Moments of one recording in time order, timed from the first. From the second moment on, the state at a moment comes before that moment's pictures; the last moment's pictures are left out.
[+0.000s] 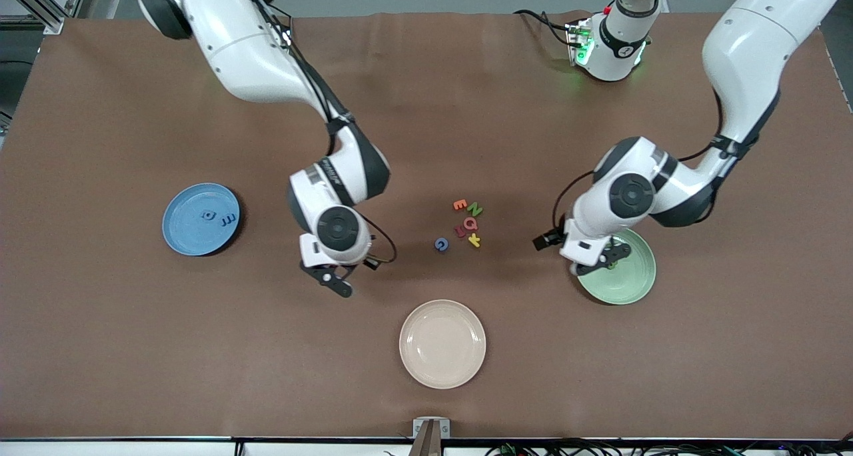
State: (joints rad) left arm 0.36 0.66 -0.86 -1.85 0.49 2.18 -1.07; right arm 0.56 0.76 -0.08 -1.41 0.04 2.01 1.01
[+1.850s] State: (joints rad) left arm 0.04 0.74 -0.77 -1.83 0.60 2.35 -0.33; right arm 0.01 0.15 -0.08 -2.47 0.03 2.49 -0.01
